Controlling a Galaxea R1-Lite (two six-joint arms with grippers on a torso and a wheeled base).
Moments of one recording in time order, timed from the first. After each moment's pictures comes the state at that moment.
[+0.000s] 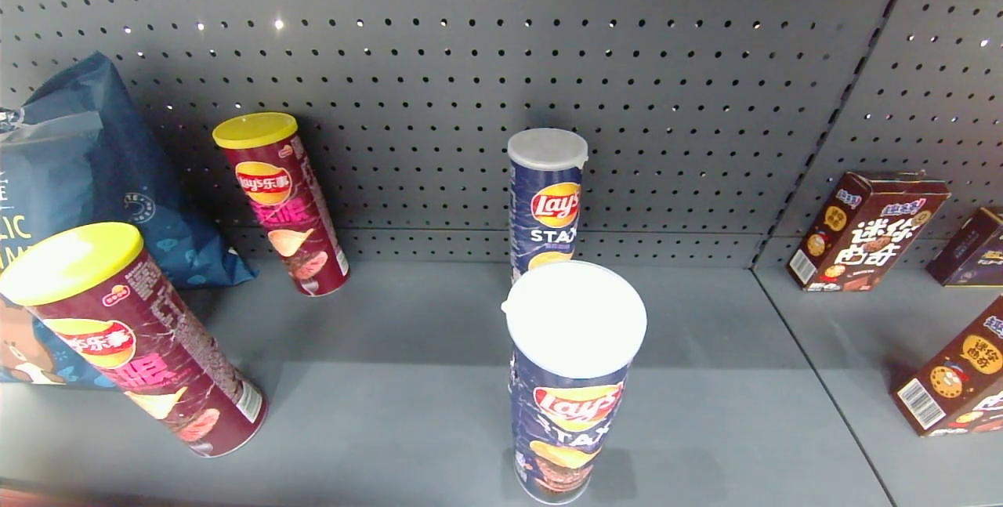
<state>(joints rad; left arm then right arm) 0.00 0.00 0.00 0.00 0.01 0.02 -0.03 0.06 0.00 0.00 -0.08 0.01</state>
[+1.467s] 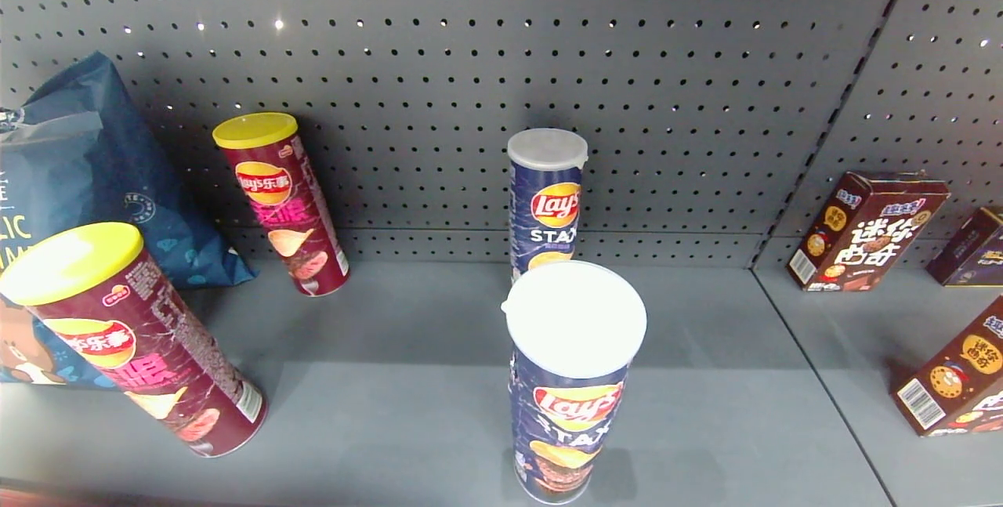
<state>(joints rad) 0.00 0.00 0.00 0.00 0.02 0.00 0.00 0.00 0.00 0.00 -0.07 0.00</state>
